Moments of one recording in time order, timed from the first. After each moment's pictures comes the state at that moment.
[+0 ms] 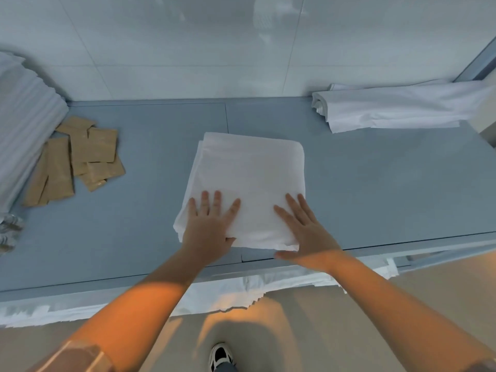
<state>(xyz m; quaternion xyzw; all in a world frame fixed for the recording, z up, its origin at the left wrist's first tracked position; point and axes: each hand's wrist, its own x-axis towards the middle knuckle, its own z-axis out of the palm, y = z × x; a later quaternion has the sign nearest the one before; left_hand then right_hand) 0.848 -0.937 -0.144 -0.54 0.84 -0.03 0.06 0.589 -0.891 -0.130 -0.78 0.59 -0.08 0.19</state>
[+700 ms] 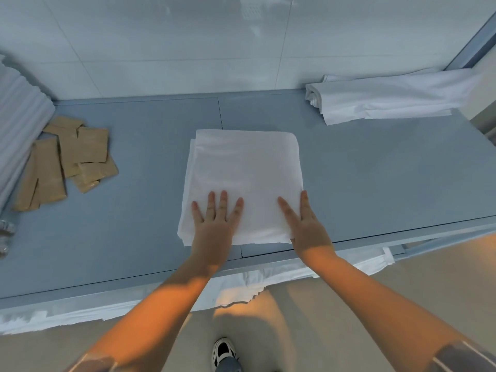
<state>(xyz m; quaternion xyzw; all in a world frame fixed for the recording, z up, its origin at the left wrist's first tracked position) 0.831 -0.918 -0.149 -0.54 0.84 -0.03 0.02 0.613 -0.881 -0.125 -0.69 0.71 0.03 0.13</state>
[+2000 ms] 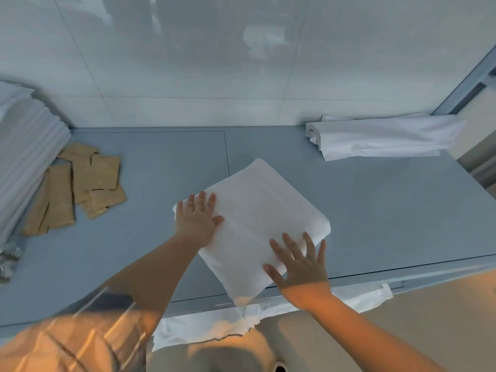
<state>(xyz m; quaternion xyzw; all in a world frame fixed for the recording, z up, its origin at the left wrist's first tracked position) 0.866 -1.027 -0.129 -0.64 0.75 0.10 0.12 0.635 -0.874 -0.109 -0.69 0.71 0.06 0.09</state>
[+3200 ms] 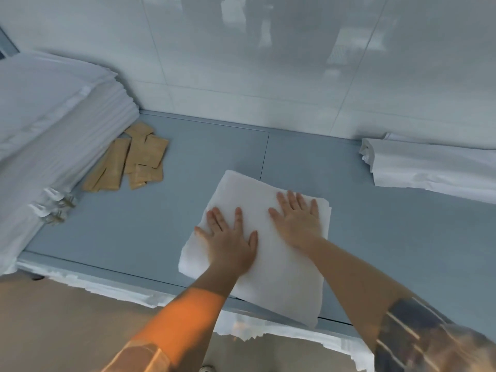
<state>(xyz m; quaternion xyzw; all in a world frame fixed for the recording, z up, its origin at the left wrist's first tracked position) 0.779 -0.960 -0.132 -0.80 0.59 0.09 0.04 0.619 -1.046 -0.133 -0.77 0.62 0.05 0.15</state>
